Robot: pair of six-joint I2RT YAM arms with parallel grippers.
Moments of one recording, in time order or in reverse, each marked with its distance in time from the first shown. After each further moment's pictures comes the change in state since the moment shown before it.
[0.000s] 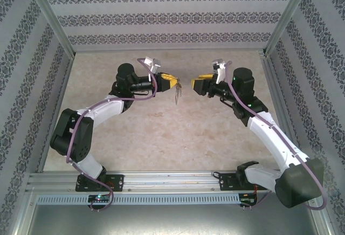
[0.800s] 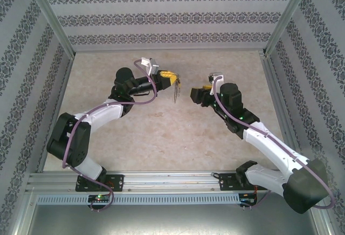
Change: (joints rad) left arm -0.029 -0.043 -0.050 0.082 -0.162 0.025; right arm 0.182 -0.063 -0.162 0.040 0.452 0.038
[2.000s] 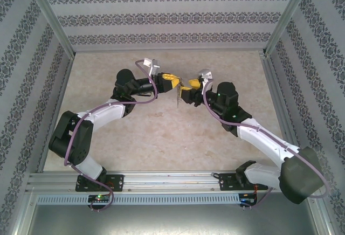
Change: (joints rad) left arm -0.016 0.022 -0.002 0.108 0.106 -0.158; right arm 0.020 0.109 -0.007 0.303 -0.230 -0.154
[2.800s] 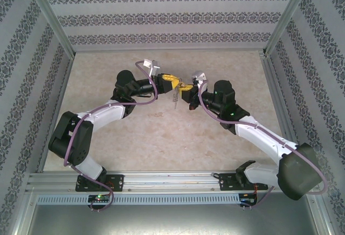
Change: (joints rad) left arm -0.003 -0.008 -0.017 0.003 -0.020 0.000; right arm 0.011 0.031 0.028 -0.066 -0.143 -0.065
